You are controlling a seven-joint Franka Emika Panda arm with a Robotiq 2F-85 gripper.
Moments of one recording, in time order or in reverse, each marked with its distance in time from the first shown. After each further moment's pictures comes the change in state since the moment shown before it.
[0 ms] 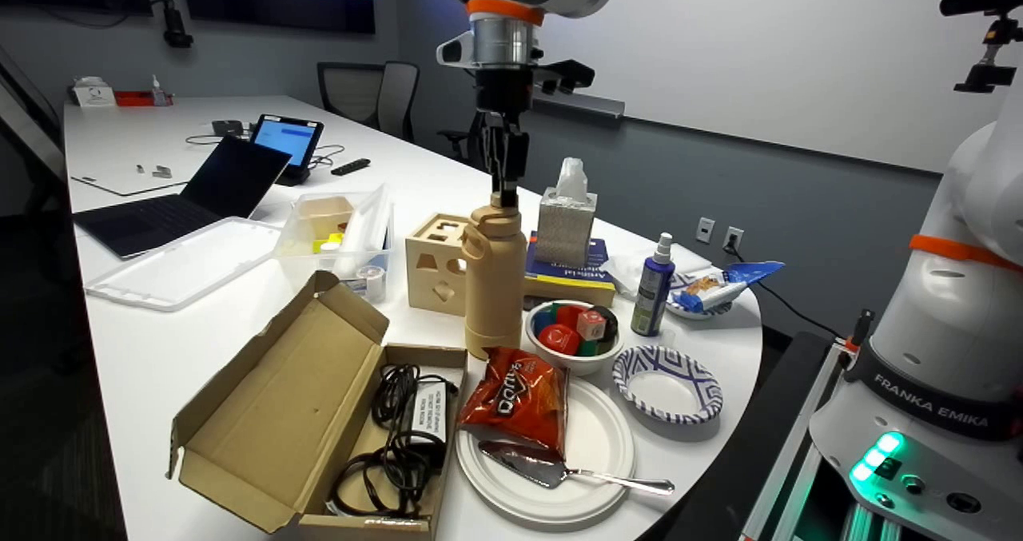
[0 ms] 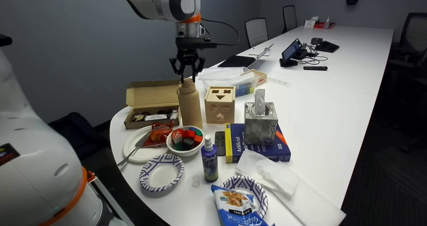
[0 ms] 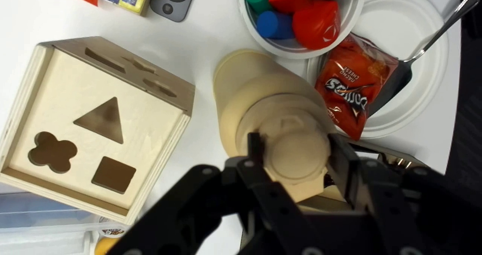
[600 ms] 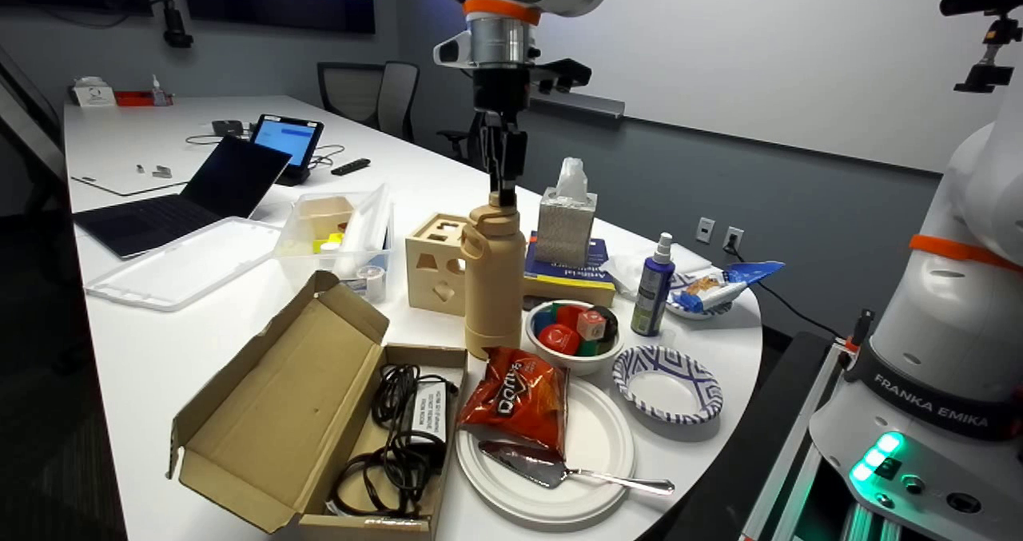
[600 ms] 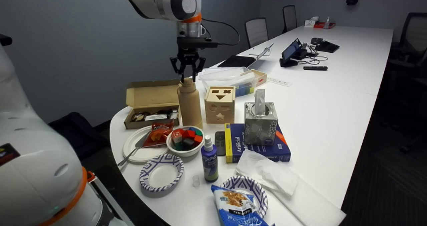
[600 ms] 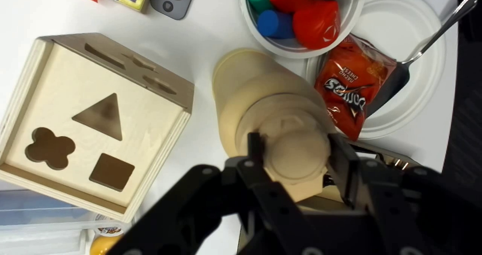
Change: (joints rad) arm 0.000 0.015 -0.001 0.021 0.000 -0.017 -0.014
